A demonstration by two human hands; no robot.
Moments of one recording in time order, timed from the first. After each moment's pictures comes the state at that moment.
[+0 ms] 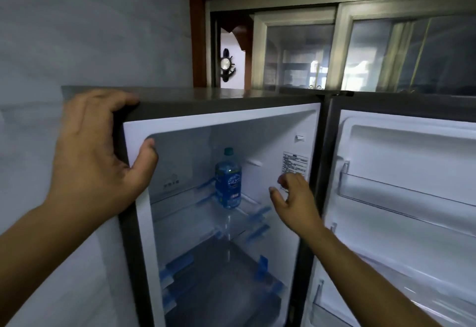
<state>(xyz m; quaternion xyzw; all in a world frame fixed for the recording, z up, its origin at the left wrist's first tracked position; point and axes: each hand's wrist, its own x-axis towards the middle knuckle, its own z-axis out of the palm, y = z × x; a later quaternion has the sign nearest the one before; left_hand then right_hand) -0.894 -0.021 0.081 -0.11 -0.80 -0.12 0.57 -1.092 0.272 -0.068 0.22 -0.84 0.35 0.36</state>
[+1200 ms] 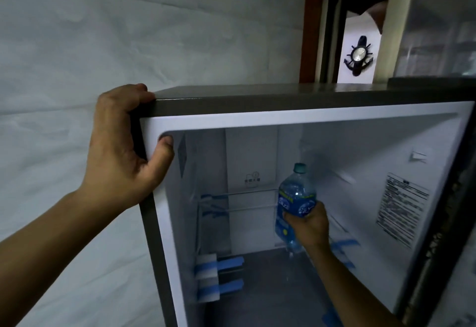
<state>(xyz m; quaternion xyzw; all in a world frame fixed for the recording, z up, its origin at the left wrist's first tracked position) -0.886 0.009 0.083 0.00 -0.80 -0.04 0.60 -1.197 0.154 -0.148 0.19 -0.73 0.66 0.02</state>
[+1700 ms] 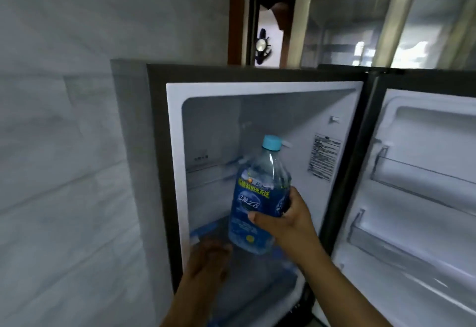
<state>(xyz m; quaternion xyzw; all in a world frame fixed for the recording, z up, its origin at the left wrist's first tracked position) -0.857 0.079 -0.116 0.18 -0.55 -0.81 0.14 -0.973 0.215 -0.081 0.20 -0.67 0.71 0.01</state>
